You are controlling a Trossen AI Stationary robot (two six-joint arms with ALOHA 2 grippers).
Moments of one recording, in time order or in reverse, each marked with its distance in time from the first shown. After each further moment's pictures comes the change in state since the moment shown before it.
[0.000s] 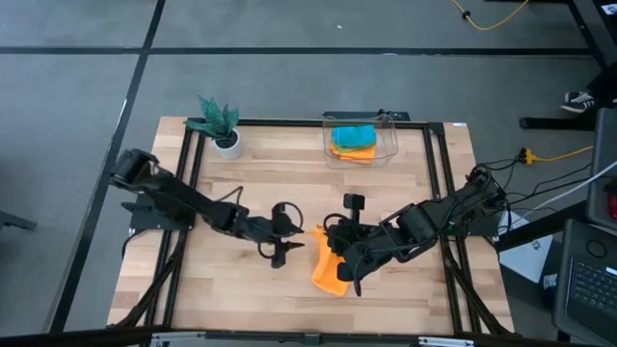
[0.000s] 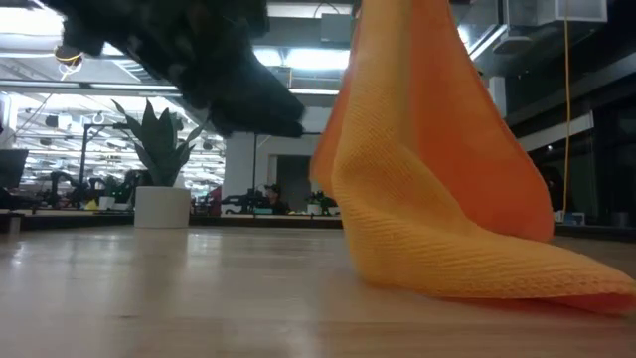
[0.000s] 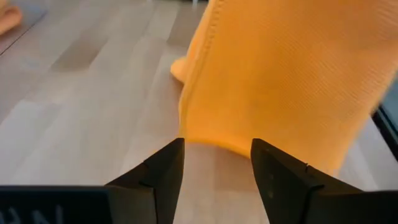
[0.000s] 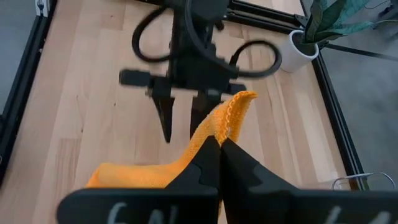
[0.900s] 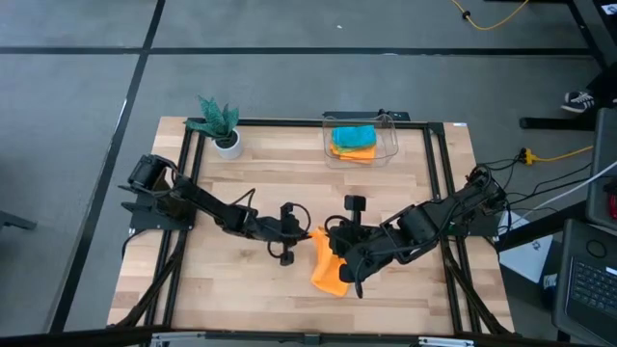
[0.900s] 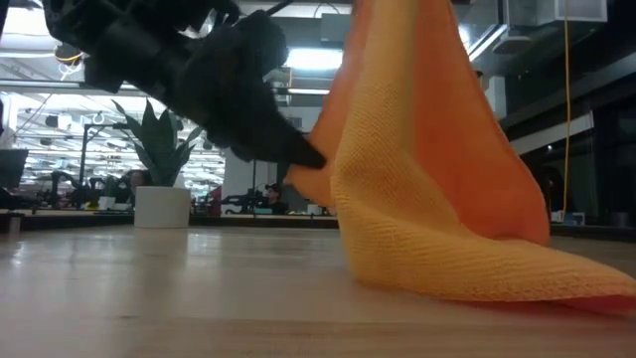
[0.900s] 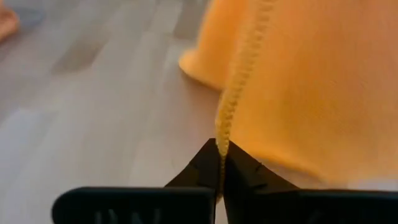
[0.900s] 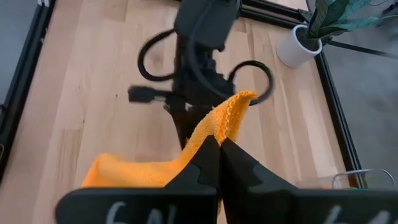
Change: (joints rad) left arm 0.036 0.155 0.000 0.162 0.002 0.102; right arm 0.012 0.000 0.000 -0.027 -0.010 0.005
